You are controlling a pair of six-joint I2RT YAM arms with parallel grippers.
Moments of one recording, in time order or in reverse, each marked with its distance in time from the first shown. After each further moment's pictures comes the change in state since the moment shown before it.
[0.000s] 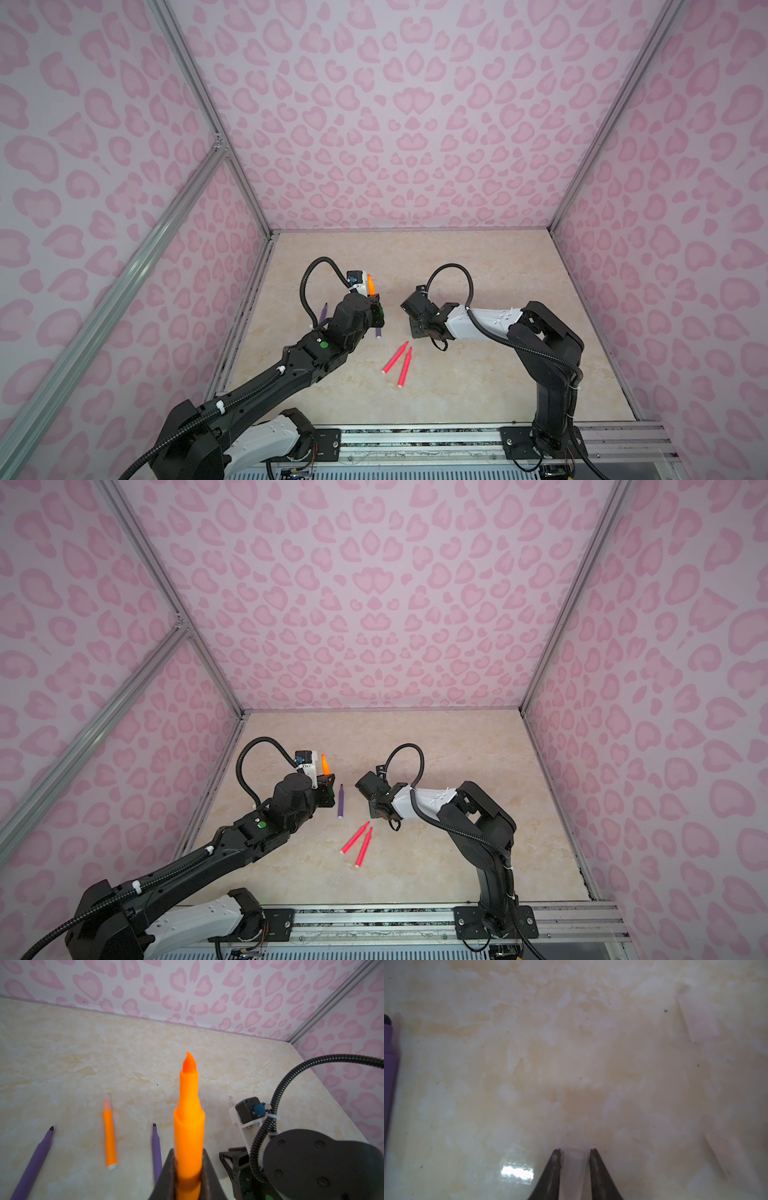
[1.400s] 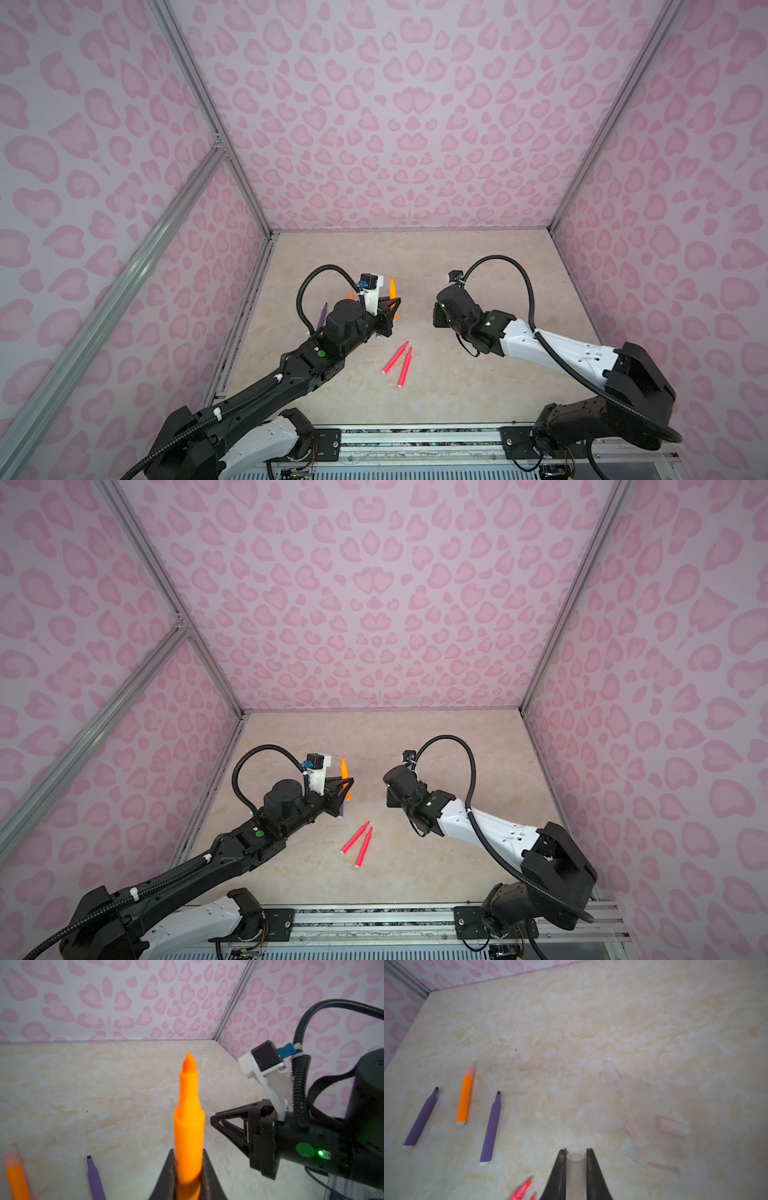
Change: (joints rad) left arm -0.014 -0.042 -0.089 0.267 0.358 0.141; right arm -0.027 -0.558 -0.272 0.114 0.068 0.046
